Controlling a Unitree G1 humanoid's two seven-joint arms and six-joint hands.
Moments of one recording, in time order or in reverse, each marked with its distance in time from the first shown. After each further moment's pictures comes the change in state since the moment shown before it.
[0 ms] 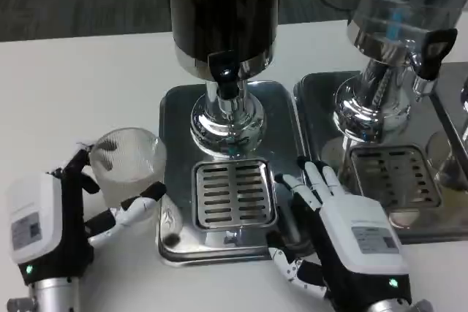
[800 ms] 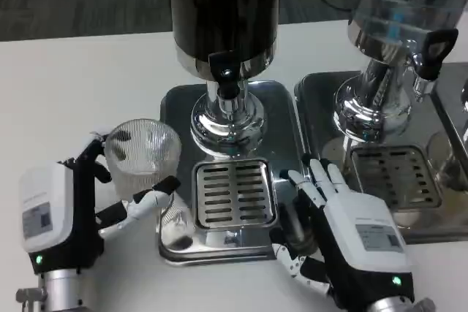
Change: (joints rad) left arm -0.014 -0.005 -0.016 -0.035 0.017 -0.003 0.001; right arm -0.002 0.006 -0.012 0.000 0.001 0.006 -0.003
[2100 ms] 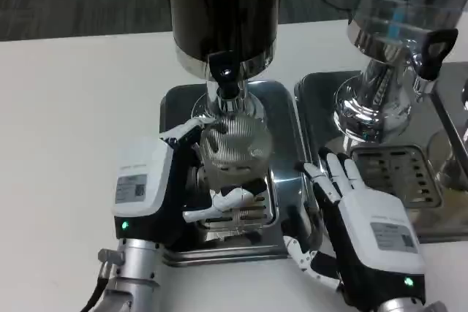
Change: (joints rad) left arm -0.205 -0.125 -0.196 0.169 0.102 0.001 0.007; right arm 0.030 0.012 -0.029 -0.032 -0.001 0.020 -0.027
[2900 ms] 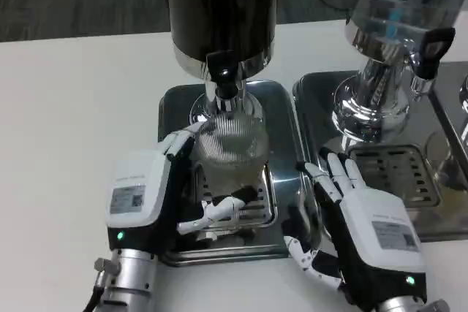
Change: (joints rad) left arm 0.049 0.020 -0.011 -0.047 0.000 0.108 -0.043; right arm -0.007 -0.013 -0.001 0.000 0.022 -0.001 0.007
